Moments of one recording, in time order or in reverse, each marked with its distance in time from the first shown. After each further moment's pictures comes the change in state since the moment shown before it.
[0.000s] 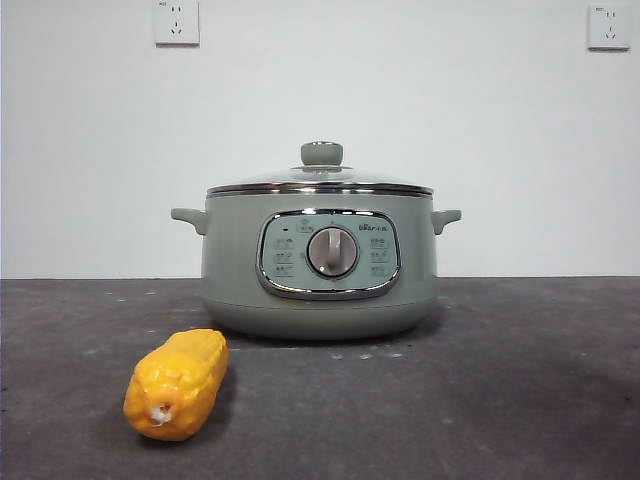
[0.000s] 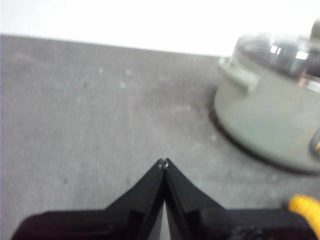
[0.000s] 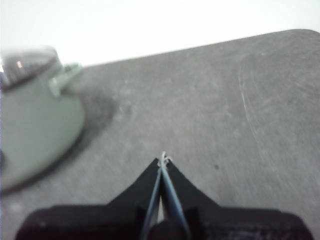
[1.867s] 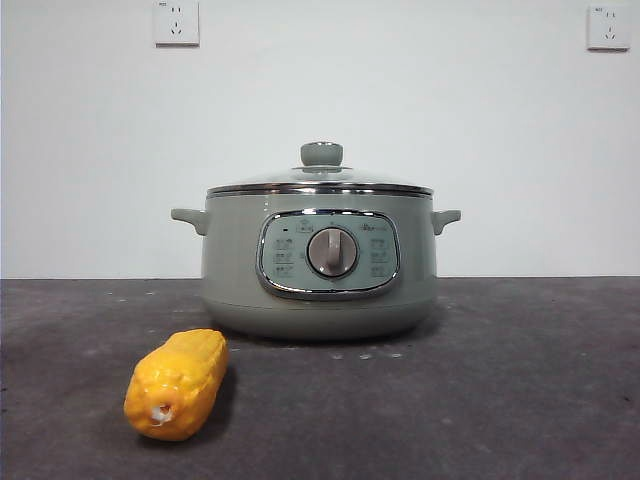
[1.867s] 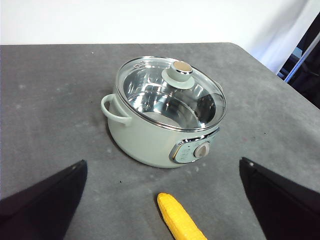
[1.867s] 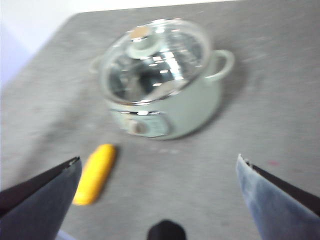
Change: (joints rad) left arm -0.047 0.504 0.882 -0.624 0.315 0.098; right arm 0.000 0.690 0.972 -0.721 -0.539 -0.157
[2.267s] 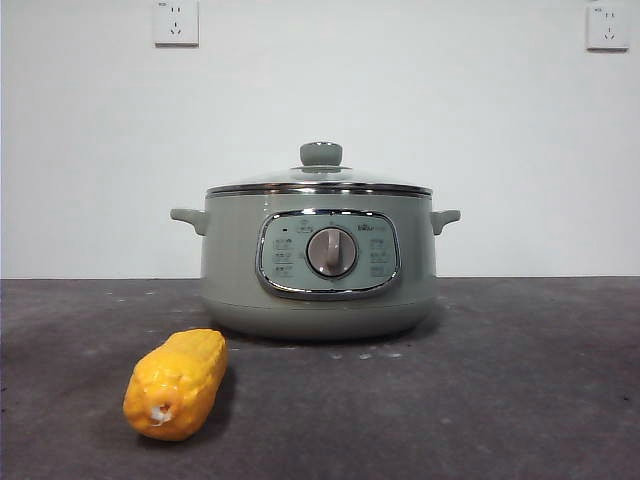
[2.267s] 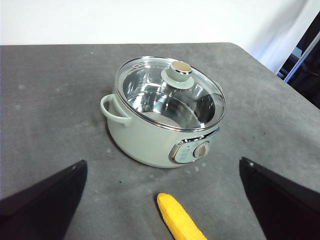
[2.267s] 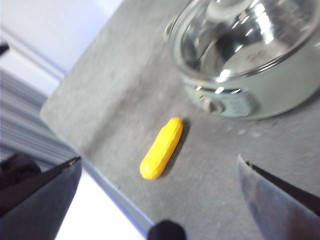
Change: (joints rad) left arm 0.000 0.000 0.000 0.000 0.000 0.000; right arm 0.271 0.206 0.001 0.104 -0.070 0.121
